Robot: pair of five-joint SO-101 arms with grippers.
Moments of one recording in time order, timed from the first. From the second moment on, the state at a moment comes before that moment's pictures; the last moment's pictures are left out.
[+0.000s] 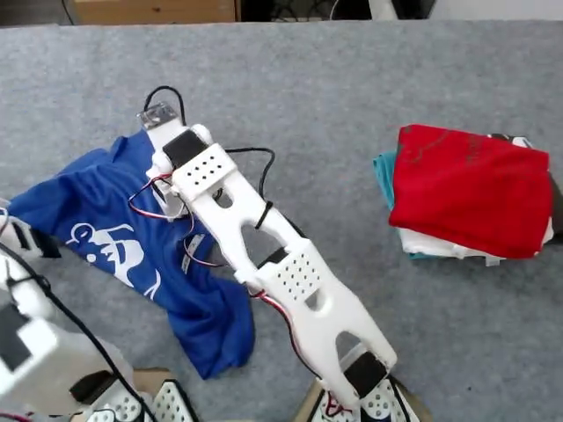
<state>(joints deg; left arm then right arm) -50.6 3.0 20.4 68.4 -13.9 -41.7 61.8 -64.0 96.2 -11.1</state>
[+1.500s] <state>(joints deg) -44.4 26.2 0.7 63.3 20.5 -20.1 17.1 -2.0 93.4 10.2</state>
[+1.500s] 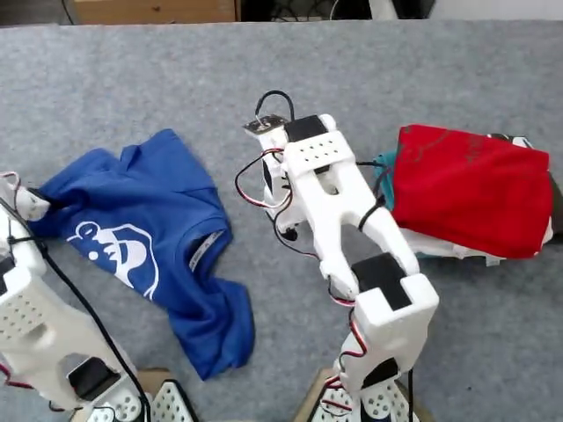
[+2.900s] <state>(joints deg) -65.6 24.4 -10.9 96.1 -18.3 -51.1 69.8 -73.3 94.9 -14.0</state>
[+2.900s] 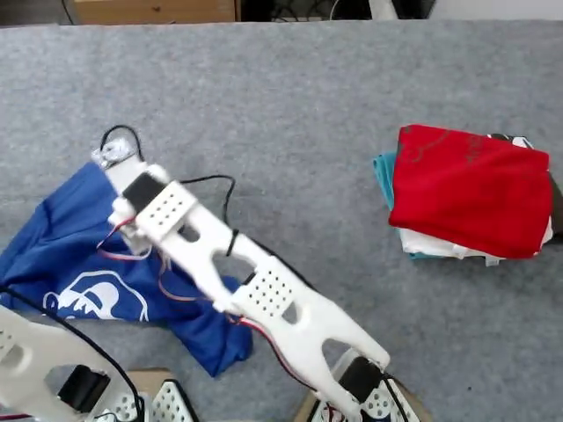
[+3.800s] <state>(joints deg) -26.4 12.3 1.2 99.9 -24.0 -19.7 11.3 -9.2 100.6 8.6</state>
